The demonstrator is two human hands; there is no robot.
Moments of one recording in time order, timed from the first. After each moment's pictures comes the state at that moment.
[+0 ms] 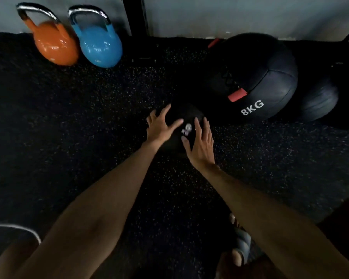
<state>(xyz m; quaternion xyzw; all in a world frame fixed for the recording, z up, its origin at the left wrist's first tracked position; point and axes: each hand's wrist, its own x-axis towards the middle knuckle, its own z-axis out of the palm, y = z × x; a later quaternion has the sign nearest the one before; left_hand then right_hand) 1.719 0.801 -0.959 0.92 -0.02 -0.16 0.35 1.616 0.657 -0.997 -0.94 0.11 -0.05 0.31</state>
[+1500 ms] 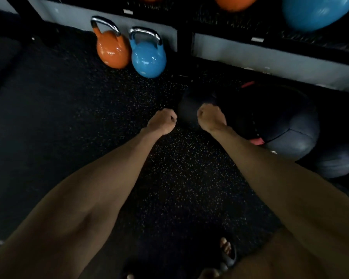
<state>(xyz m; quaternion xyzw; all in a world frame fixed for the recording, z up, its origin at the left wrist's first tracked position) 1.786 0.852 -0.815 0.94 0.03 -0.19 0.27 1.808 0.665 -0.830 -0.96 0.05 0.14 0.24</state>
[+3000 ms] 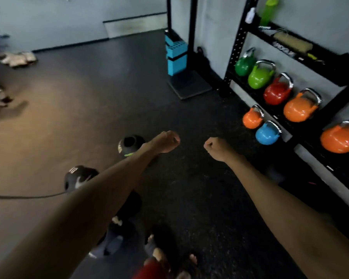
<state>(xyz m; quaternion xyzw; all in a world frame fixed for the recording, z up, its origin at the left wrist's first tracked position) 1.107 1.077 -0.174 0.90 0.31 -0.09 0.29 1.274 0.917 -0.193 -0.85 -0.39 0.30 0.17</state>
